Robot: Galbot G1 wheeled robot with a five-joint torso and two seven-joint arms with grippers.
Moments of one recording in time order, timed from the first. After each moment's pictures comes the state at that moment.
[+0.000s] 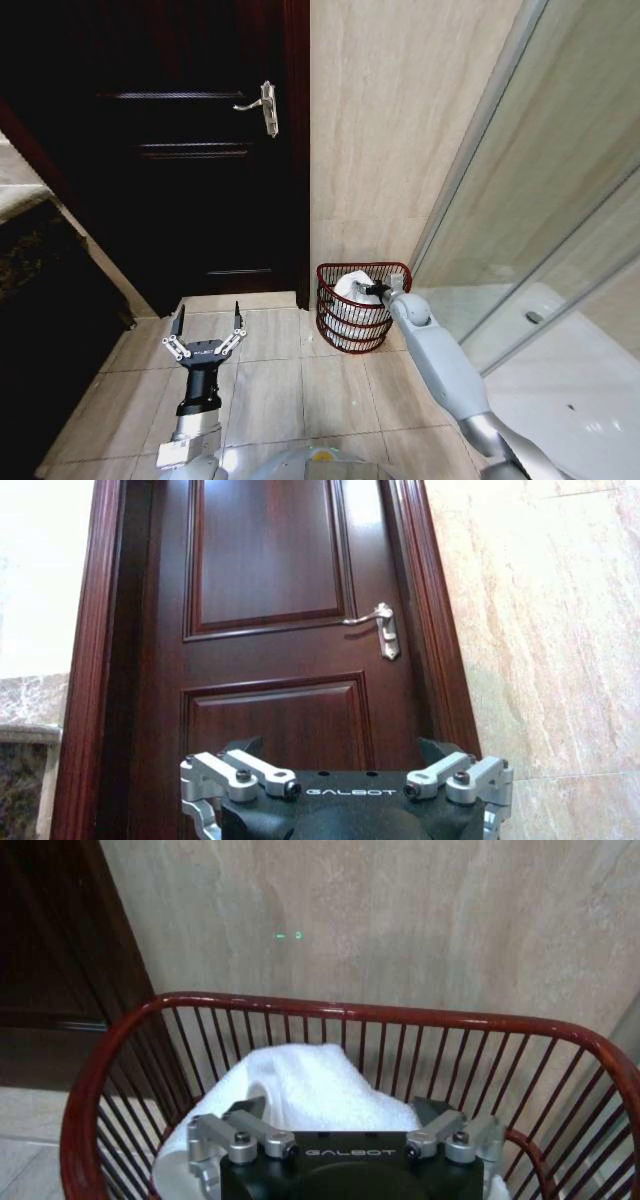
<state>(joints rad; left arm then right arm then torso) 1.94 -1.61 -0.54 -2.36 0.17 -0.45 -0.17 -0.75 1.24 0.21 1.43 0.42 -0.59 0.01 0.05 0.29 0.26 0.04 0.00</state>
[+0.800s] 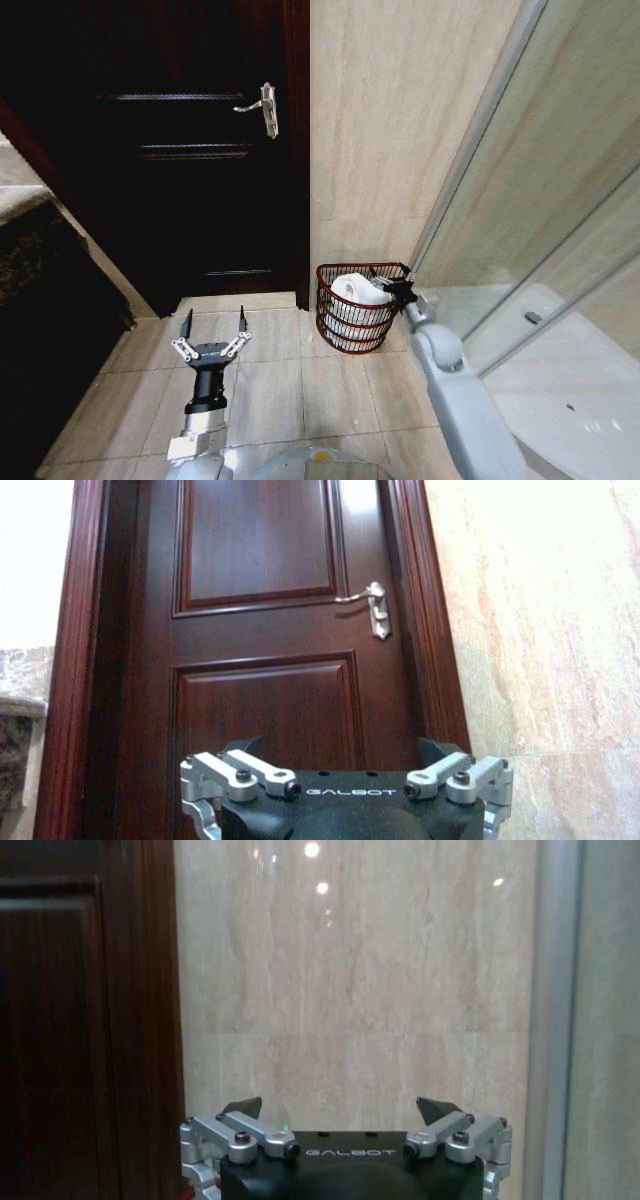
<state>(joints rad) 1.91 -1.61 -0.53 -2.29 0.16 -0.46 -0.15 -1.21 1.35 0.48 1.95 0.22 -0.18 -0.05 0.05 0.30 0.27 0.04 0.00</state>
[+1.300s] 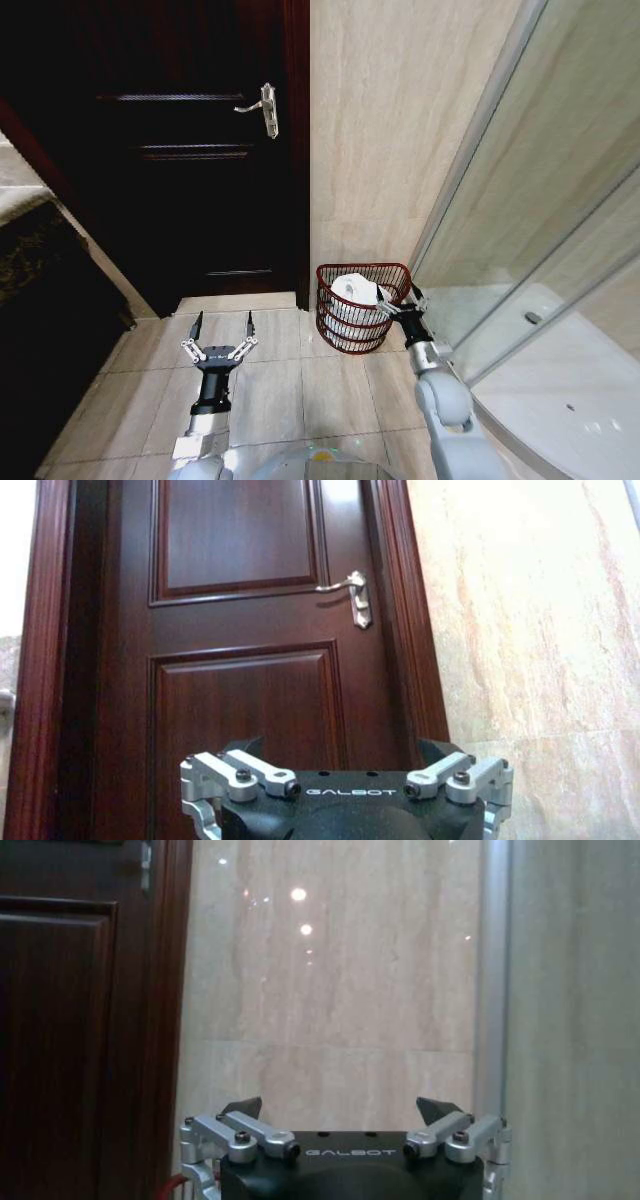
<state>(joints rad) 1.91 -1.61 -0.54 -2.28 0.14 -0.44 -0.08 -1.45 1.45 0.58 2.00 0.09 0.11 -0.09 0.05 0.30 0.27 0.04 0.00</state>
